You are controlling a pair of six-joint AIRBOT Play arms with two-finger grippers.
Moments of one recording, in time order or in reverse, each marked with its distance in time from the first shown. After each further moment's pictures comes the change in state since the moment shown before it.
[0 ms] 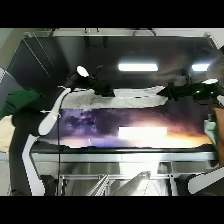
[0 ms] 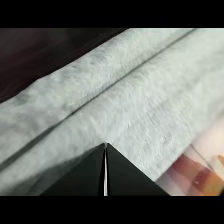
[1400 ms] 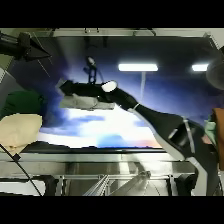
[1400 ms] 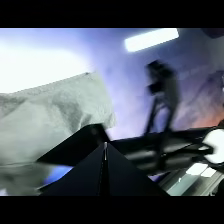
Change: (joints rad) left arm 0.579 0.547 0.097 -0.081 -0.503 0.021; right arm 1.062 -0.218 0.495 0.431 -0.788 -0.050
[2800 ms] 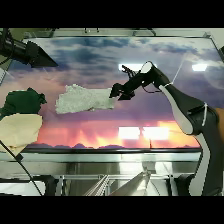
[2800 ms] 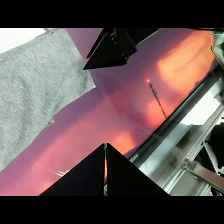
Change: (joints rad) left arm -0.073 0.003 0.000 -0.001 -0.139 0.060; right arm -0.442 -0.072 0.072 -0.692 0.811 0.537
